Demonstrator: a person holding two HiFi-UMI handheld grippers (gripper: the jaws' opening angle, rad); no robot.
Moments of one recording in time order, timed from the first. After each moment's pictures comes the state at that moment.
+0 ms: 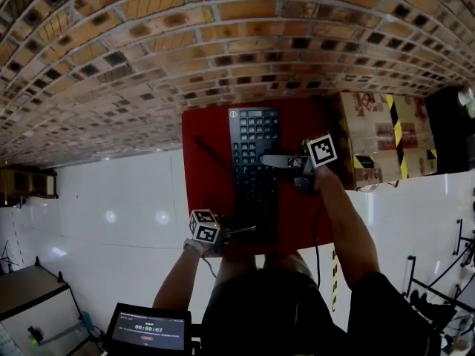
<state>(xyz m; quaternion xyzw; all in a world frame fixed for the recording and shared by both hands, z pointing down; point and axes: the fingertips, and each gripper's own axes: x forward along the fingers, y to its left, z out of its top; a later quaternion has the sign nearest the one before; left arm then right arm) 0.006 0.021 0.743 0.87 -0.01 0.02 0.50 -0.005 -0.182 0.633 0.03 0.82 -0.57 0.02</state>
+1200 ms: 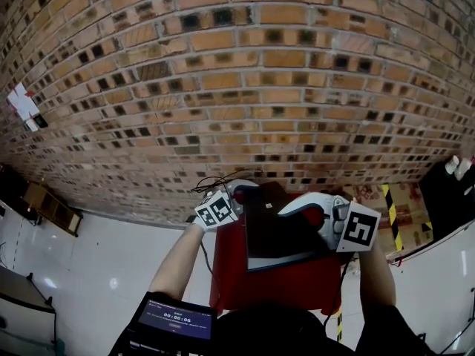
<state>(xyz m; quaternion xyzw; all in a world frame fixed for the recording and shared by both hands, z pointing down) -0.050 -0.219 0.491 0.94 -0.18 0.24 -0.18 -0.017 -0.055 0.310 0.07 0.96 0.21 -0.16</state>
